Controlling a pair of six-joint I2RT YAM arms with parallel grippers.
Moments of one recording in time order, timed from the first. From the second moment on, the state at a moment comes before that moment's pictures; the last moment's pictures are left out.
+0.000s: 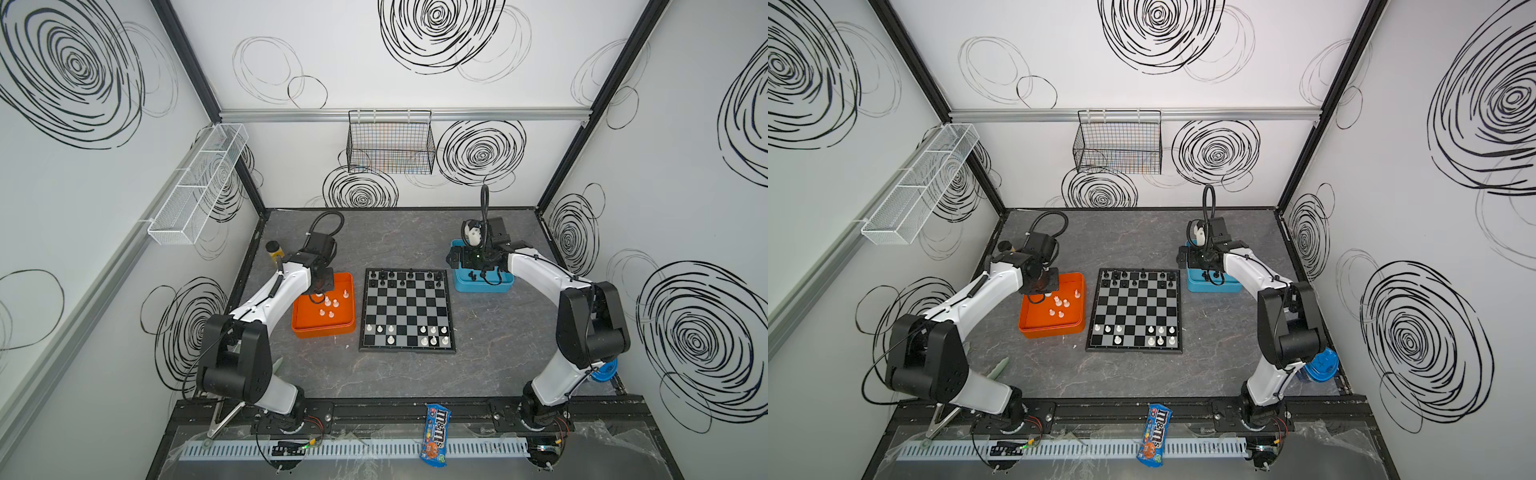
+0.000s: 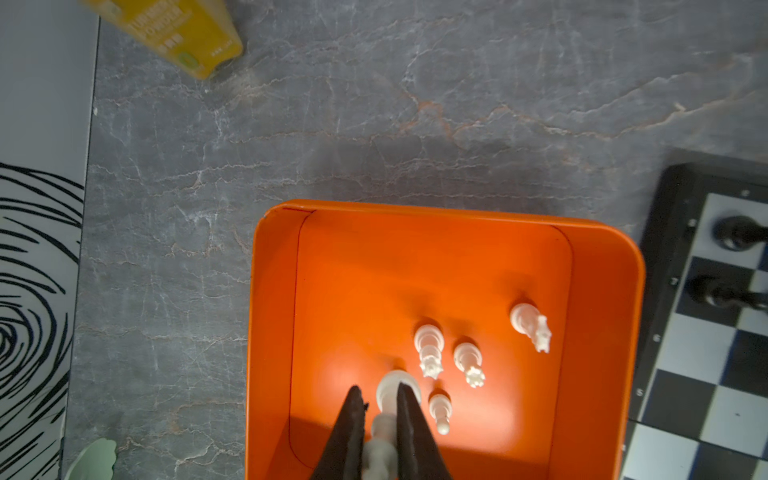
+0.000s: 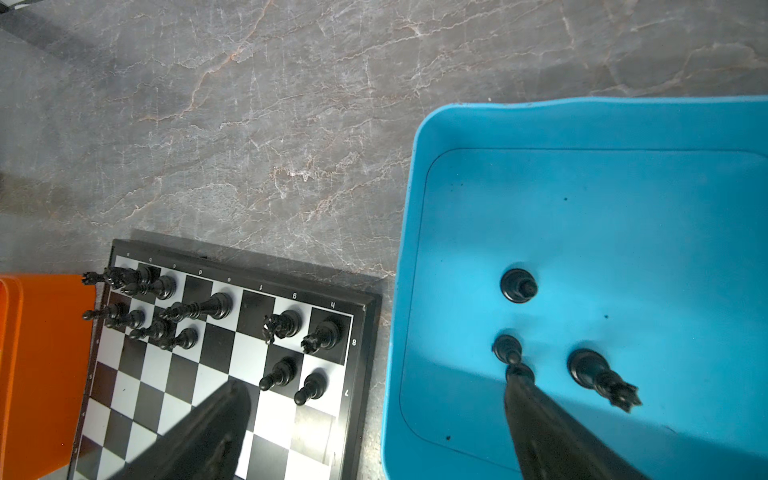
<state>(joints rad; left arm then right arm) -0.21 1.52 1.13 -0.84 -0.27 -0.35 0.21 1.71 1.21 -0.45 -0.22 0.24</state>
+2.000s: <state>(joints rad) -1.03 1.80 1.28 -0.81 -0.15 -0.51 0.10 1.65 1.19 -0.45 -0.23 0.24</state>
